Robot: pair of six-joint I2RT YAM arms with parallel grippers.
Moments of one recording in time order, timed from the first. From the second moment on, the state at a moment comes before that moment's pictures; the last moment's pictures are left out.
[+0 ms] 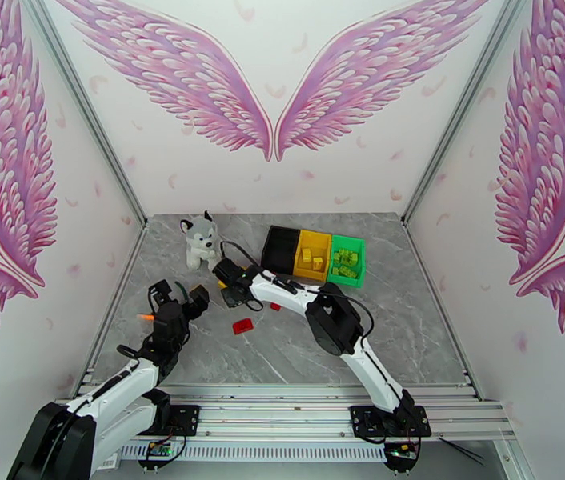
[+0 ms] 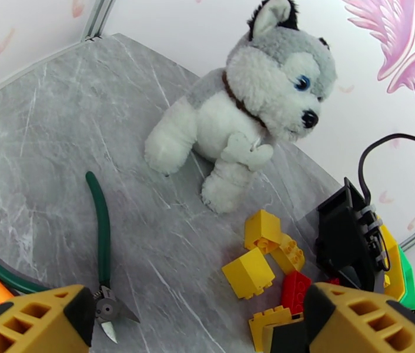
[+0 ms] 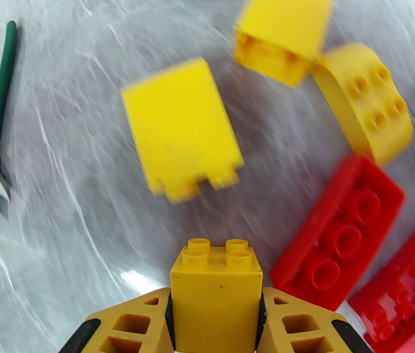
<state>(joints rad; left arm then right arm) -0.31 1.00 0.21 0.43 -0.31 -0.68 0.90 2.32 1.91 -0.71 0.12 0.40</state>
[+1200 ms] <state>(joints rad) -0.97 1.33 0.56 0.42 -0.58 -0.06 0.41 1.90 1.56 -0.58 0.12 0.47</state>
